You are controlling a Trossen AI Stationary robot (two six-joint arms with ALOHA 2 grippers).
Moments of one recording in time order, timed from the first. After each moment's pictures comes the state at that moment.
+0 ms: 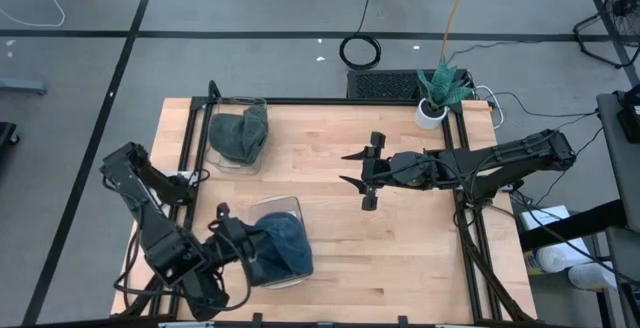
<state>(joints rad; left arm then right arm) -0.86 1.62 1.63 -1.09 -1.15 -1.24 0.19 1.29 1.10 -0.20 0.42 -0.17</state>
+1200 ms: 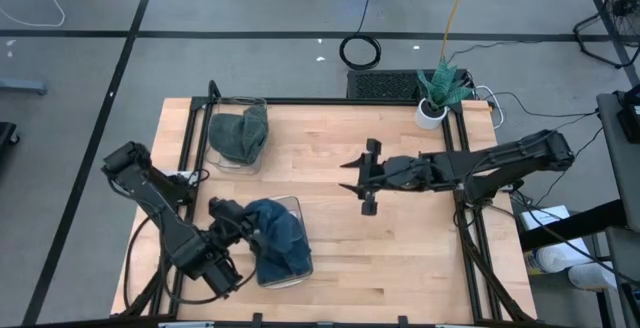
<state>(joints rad) -0.80 1.62 1.40 -1.44 -1.01 -1.87 0.18 1.31 1.06 -0.20 0.34 -0.10</state>
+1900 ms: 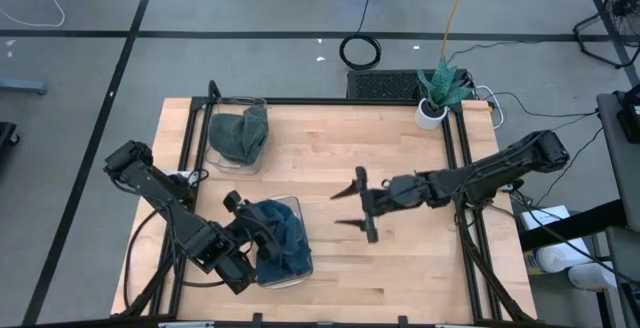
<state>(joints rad) -0.72 1.62 1.40 -1.20 -0.97 -1.22 0.28 1.36 0.87 0.28 0.13 -0.07</state>
